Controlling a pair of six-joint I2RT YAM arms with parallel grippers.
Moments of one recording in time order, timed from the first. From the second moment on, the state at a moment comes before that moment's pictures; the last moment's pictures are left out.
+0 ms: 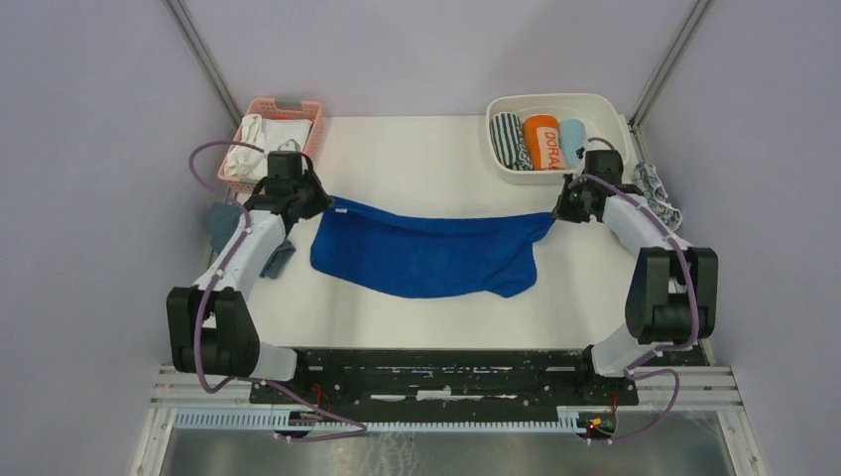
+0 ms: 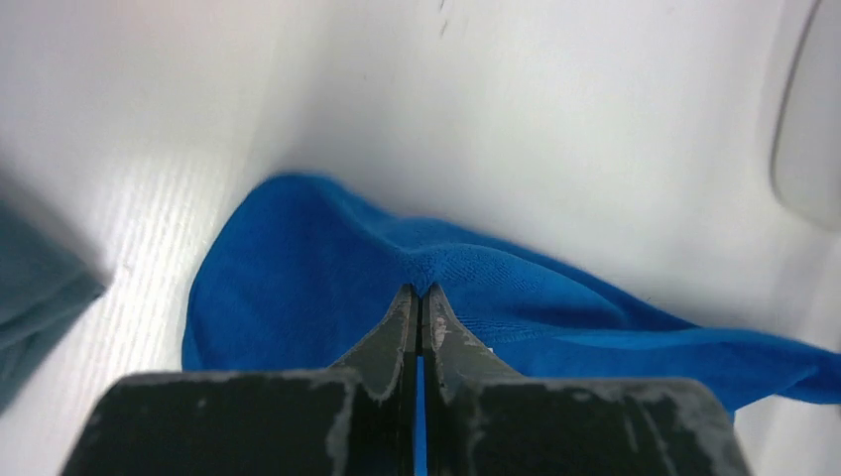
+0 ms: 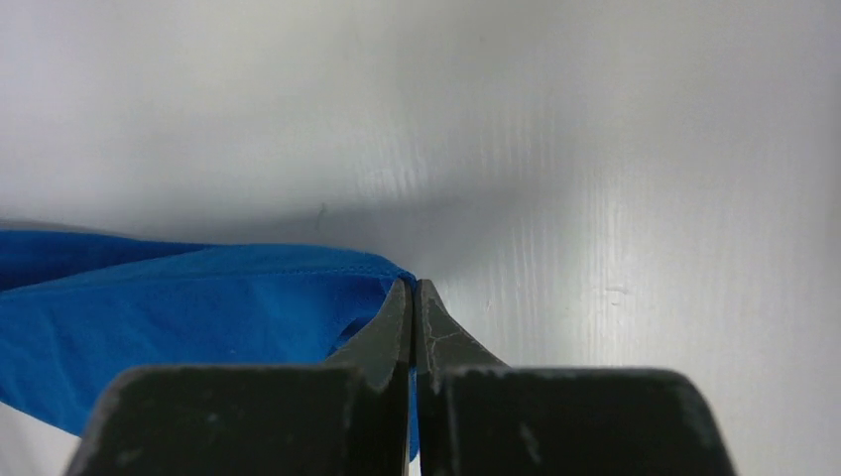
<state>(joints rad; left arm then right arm) -0.08 1.43 1.02 -0.37 0.04 -0.53 -0.03 1.66 1.07 -0.40 -0.18 0.27</state>
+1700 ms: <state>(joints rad) -0.05 1.80 1.26 -0.33 0.02 -0.46 0.01 1.77 1.20 -0.26 0.01 0.12</state>
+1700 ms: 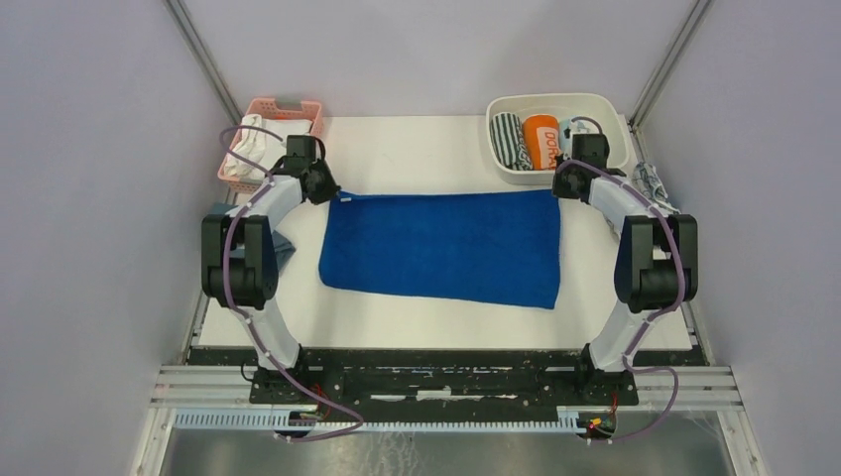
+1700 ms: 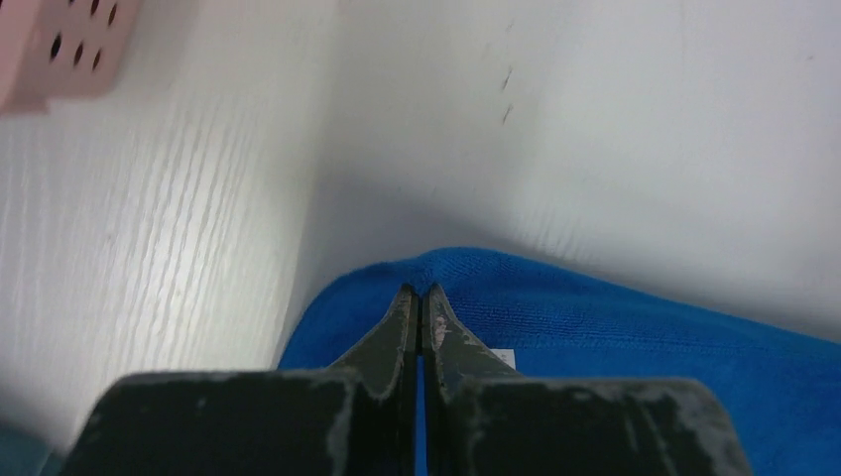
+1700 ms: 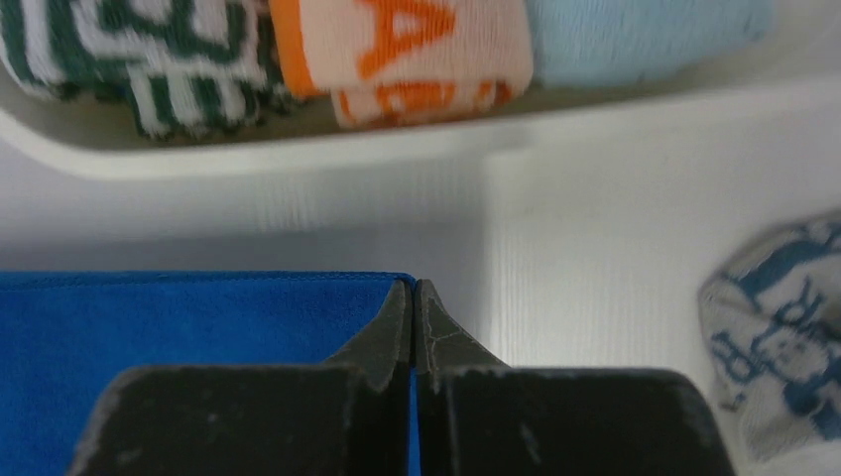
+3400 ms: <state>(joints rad) 0.02 1.33 0.55 -0.23 0.11 -0.73 0.01 1.46 0.74 -0.38 0.04 0.32</state>
